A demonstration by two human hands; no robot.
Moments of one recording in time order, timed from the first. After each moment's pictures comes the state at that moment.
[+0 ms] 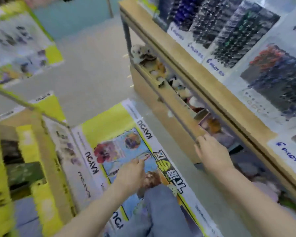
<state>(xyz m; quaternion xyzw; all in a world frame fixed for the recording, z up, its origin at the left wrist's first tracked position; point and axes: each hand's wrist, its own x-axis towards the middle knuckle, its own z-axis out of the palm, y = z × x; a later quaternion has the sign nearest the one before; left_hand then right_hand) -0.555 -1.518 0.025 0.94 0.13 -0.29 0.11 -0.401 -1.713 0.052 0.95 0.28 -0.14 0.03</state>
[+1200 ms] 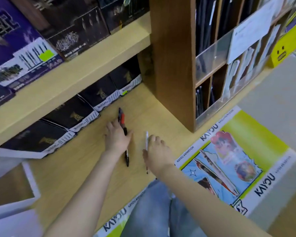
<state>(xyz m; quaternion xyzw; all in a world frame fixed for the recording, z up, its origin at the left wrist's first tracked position) -1.116 -1.514 0.042 0.36 0.91 0.06 0.21 -0.974 -1.508 0.040 0.48 0.84 -0.25 0.06</state>
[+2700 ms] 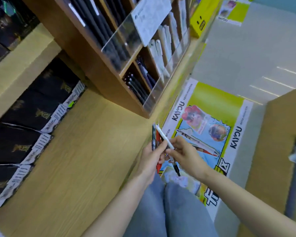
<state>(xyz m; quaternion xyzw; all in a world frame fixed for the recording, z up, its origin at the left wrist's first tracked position) -0.926 -1.538 0.060 0.21 0.60 0.37 0.68 -0.801 -1.534 0.064 0.56 0.52 -0.61 -0.22</state>
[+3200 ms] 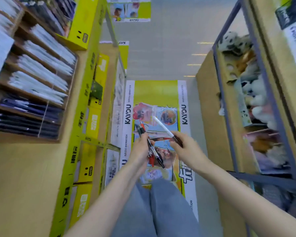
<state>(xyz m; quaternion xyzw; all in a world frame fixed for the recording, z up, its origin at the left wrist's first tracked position) -0.714 -1.556 0.079 0.27 0.63 0.19 0.71 -0.592 -1.624 0.092 0.75 0.42 -0.43 -0.28</state>
